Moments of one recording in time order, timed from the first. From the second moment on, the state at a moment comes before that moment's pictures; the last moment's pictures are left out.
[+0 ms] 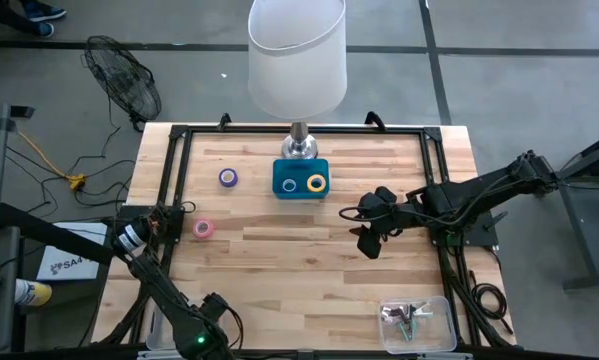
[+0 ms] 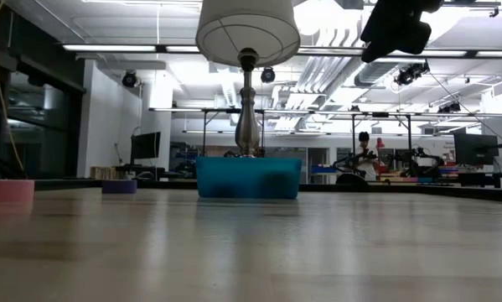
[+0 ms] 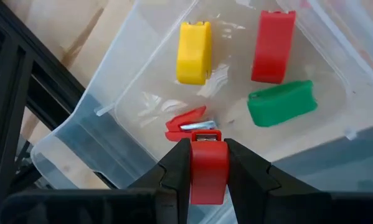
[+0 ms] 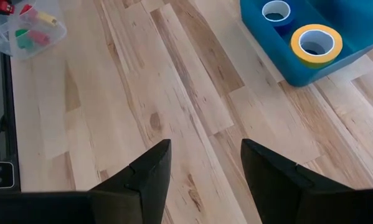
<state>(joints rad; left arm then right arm) -0.94 2.04 1.64 -1.39 0.24 -1.76 0.29 1.22 1.03 -0.68 0.27 0.67</state>
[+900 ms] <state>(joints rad) -0.94 1.90 1.61 -1.49 0.00 -1.76 0.29 1.18 1.03 -0.71 0.24 0.46</state>
